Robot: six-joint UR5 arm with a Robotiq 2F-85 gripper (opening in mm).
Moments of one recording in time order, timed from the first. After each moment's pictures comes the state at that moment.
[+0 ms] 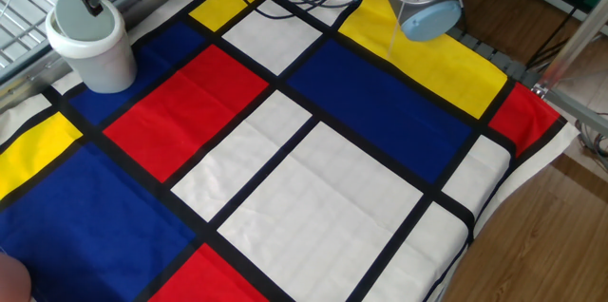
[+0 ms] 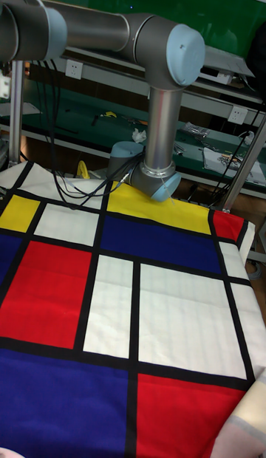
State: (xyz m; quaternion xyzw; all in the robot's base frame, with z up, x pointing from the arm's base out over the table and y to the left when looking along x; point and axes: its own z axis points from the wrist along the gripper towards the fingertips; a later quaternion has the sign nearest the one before) arm 0.546 -0.310 0.162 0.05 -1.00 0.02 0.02
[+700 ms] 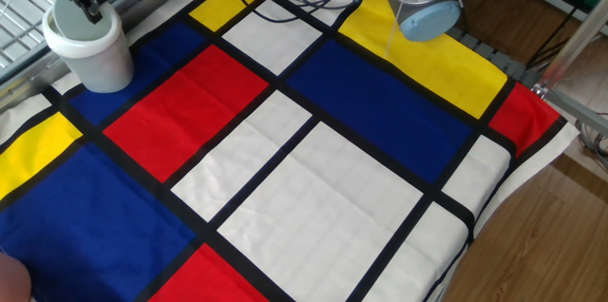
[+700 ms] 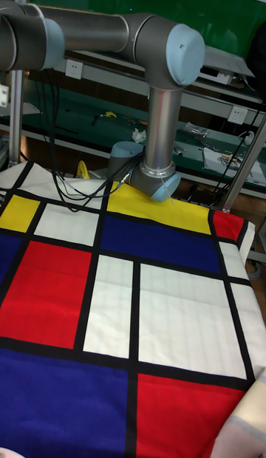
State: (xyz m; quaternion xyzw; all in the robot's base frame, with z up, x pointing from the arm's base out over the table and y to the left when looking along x) arm 0.550 -0.308 0.151 0.05 -1.00 0.02 0.02
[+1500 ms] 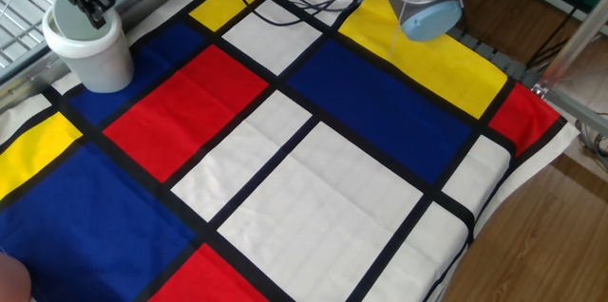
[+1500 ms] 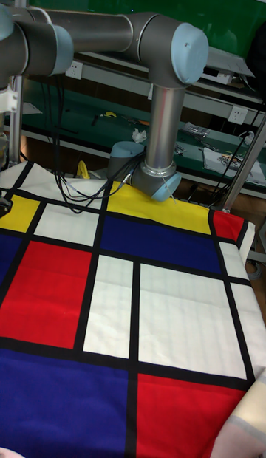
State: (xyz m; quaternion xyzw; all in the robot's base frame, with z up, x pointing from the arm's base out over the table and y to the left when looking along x) arm 0.552 -0.299 0.153 0.03 -1.00 0.03 0.01
